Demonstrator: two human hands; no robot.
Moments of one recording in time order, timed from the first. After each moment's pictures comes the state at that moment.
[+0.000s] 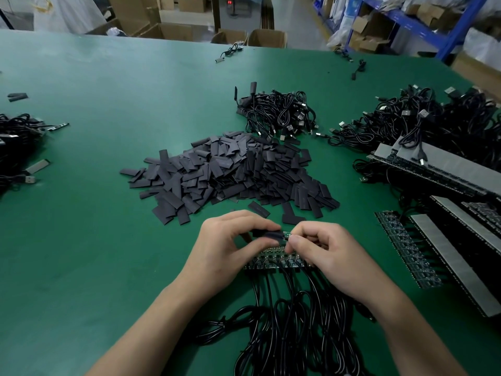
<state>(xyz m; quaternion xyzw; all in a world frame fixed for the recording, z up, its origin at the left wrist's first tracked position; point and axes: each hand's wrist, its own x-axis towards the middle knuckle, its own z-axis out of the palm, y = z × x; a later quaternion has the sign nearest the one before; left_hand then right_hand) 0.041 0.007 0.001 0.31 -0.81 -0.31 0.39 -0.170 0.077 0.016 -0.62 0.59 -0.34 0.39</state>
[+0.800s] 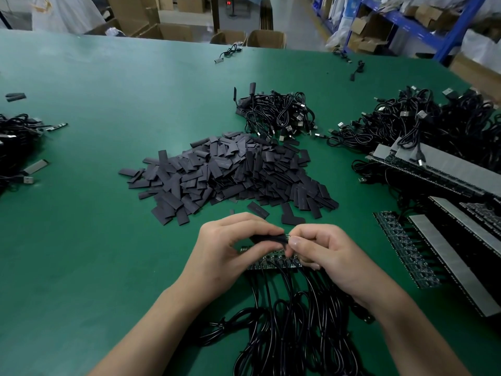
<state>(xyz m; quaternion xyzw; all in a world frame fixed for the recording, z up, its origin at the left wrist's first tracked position) 0.039 0.013 0.005 0.26 -0.82 -0.28 0.43 -0.171 0.075 0.010 -0.58 0.51 -0.39 0.51</state>
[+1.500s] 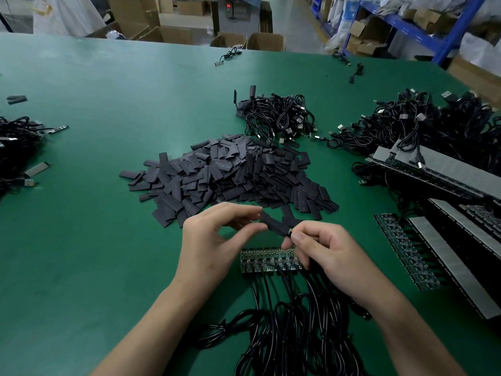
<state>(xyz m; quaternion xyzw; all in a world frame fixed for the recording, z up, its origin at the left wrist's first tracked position) 0.042 0.006 0.005 0.36 -0.75 -0.27 0.49 -0.167 0.074 0.016 -0.58 0.55 -0.40 0.44</state>
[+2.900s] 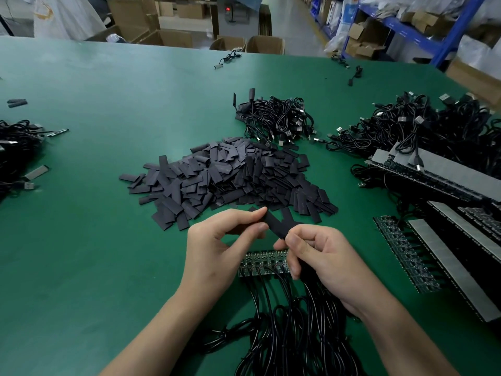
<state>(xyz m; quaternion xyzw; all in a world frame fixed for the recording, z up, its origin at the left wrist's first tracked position) 0.035 0.014 0.004 0.35 -0.71 -0.34 0.51 -0.154 0.074 0.014 -0.51 0.52 -0.45 0.52</state>
